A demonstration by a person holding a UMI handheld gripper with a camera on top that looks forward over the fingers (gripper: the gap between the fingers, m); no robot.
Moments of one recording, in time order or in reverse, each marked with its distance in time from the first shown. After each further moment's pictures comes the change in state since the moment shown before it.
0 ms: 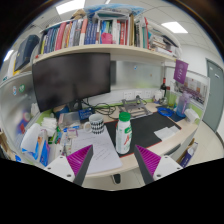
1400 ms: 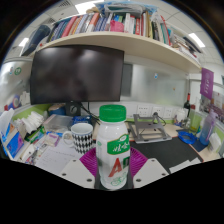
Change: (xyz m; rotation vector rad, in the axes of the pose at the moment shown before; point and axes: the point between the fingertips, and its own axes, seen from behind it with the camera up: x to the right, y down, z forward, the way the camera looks) arm 0.035 -0.035 0.213 0.202 -0.198 -0.191
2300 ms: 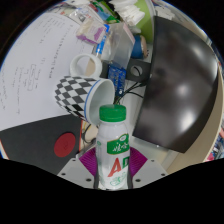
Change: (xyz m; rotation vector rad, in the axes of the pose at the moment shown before) arm 0.007 -0.062 0.139 -0.193 0.066 -1.768
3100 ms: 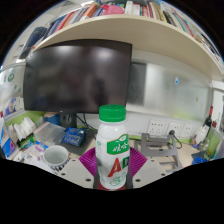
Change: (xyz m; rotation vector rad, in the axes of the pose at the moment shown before) arm 0.002 0.025 0.005 0.379 -0.184 1.670
